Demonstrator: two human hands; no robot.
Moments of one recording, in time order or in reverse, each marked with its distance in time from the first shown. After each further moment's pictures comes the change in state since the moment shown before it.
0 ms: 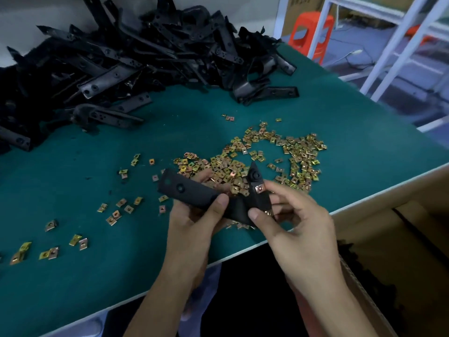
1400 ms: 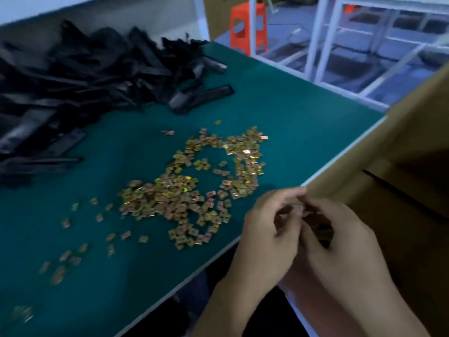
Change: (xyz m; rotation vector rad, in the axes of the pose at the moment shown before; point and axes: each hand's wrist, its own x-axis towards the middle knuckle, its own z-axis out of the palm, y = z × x) left_hand -0.023 -0.048 0.147 0.615 -0.583 0.088; right_hand -0.022 0.020 -0.122 -0.508 0.124 0.203
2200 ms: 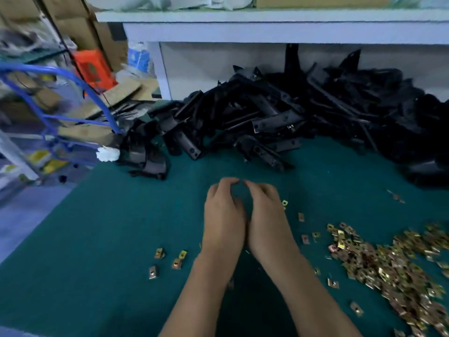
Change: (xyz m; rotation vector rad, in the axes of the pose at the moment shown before) left_hand -0.102 -0.063 -0.353 0.452 1.046 -0.374; right_hand -0.012 -0.284 0.325 0.160 -0.678 -0.570
